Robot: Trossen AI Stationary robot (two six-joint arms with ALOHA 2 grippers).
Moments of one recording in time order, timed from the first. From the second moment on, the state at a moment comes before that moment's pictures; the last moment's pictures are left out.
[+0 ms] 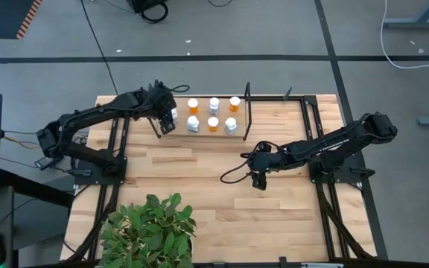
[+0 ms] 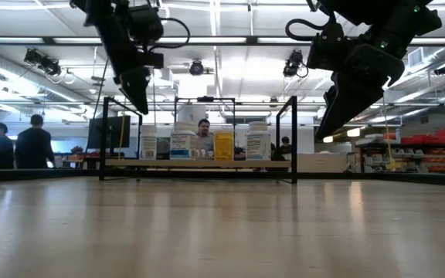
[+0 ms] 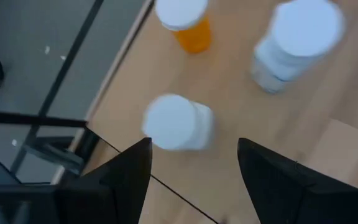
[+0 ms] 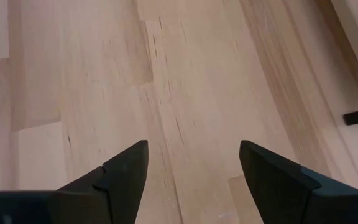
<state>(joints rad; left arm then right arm) 0.57 1.34 1.06 -0.74 -0.23 0.20 0.17 1.36 0.73 -0.36 0.23 0.34</state>
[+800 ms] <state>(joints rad) -0.01 1.16 0.71 -0.71 -0.39 -0.52 0.19 1.36 0.76 -0.34 0.29 0.34</state>
